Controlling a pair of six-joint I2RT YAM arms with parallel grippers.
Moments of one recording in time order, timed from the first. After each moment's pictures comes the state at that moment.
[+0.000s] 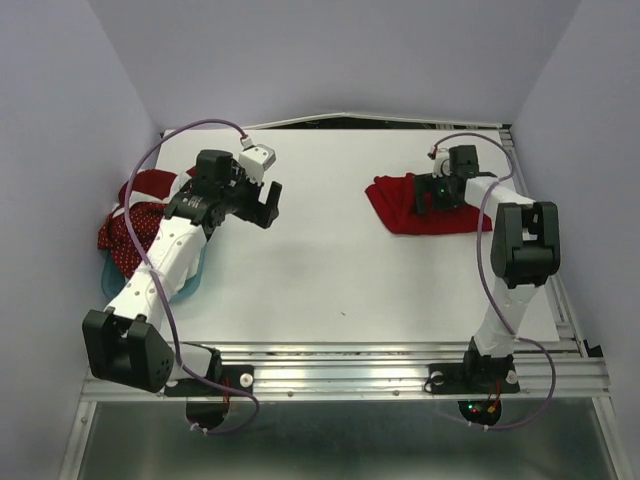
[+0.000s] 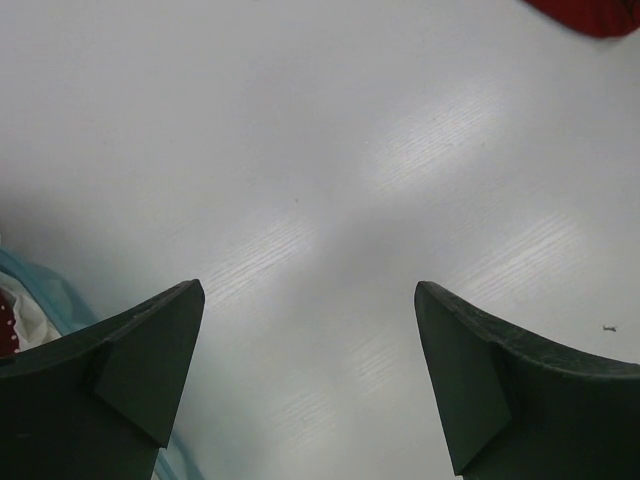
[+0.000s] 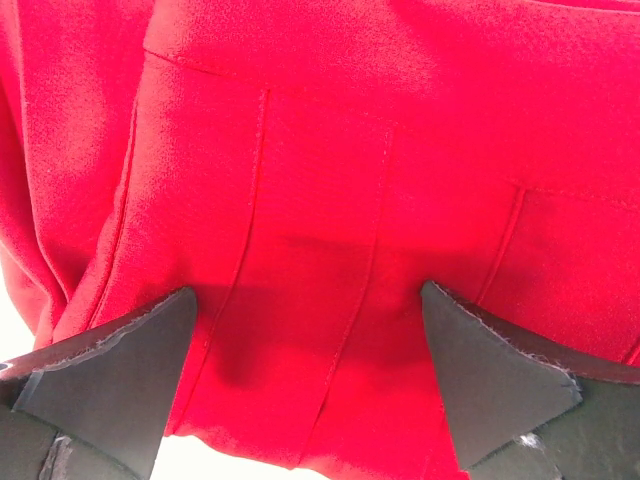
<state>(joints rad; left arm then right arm) -0.26 1.29 1.19 -0.56 0.25 0.19 0.07 1.93 1.31 -0.36 -0.14 -0.09</state>
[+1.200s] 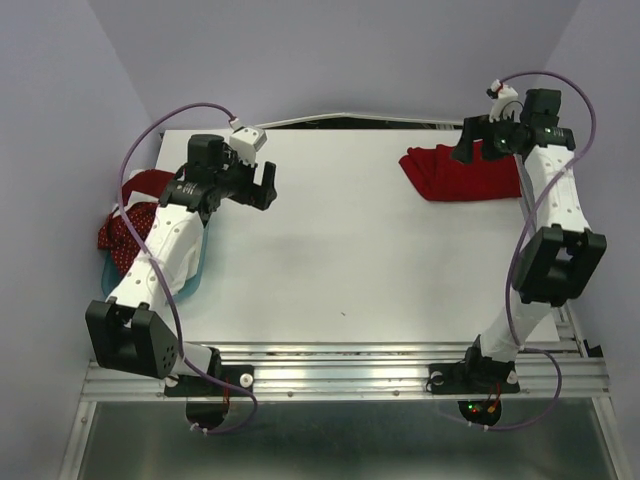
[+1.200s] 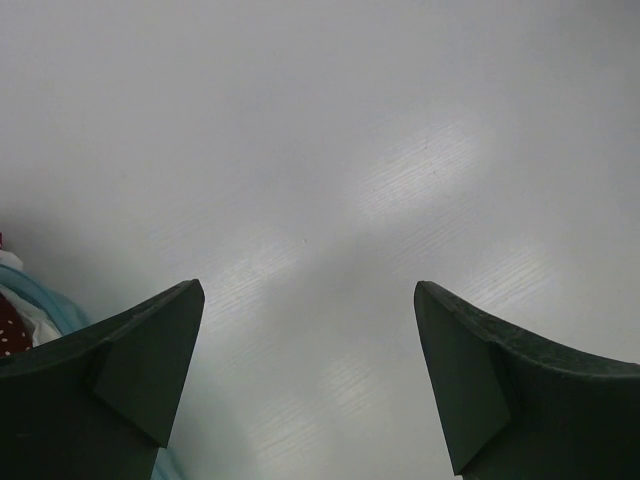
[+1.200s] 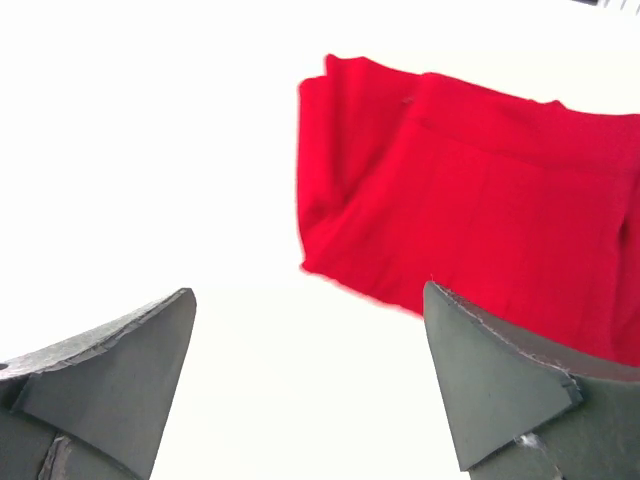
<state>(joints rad) -0.21 1.37 1.30 -0.57 0.31 0.13 -0.19 1.95 1.92 -0.73 -0.55 -0.25</state>
